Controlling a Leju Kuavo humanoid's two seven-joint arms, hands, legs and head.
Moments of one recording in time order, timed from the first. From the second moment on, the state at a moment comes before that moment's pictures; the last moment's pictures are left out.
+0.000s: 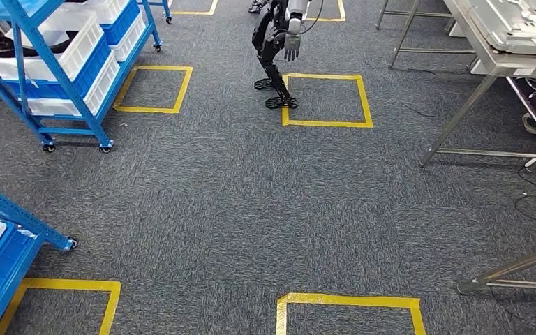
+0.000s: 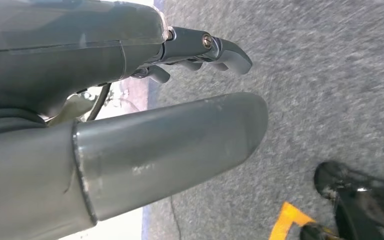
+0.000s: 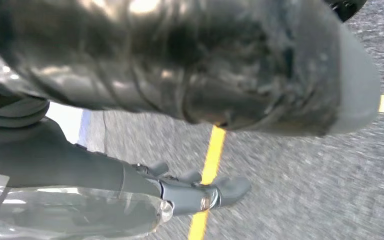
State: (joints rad) left arm -0.07 -0.10 1.32 -0.21 -1.26 -0.06 -0.21; right arm -0.03 0.21 -0.64 -0.19 0.69 -0.12 0.01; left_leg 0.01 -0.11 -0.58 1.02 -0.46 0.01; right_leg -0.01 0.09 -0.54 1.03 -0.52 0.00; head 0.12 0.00
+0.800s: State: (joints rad) left arm -0.08 -0.11 1.31 -0.21 -1.27 -0.04 -0.21; right arm -0.02 0.19 -0.64 -0.19 0.69 -0.06 -0.01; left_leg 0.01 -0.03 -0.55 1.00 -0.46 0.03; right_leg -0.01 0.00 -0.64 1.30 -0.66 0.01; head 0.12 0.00
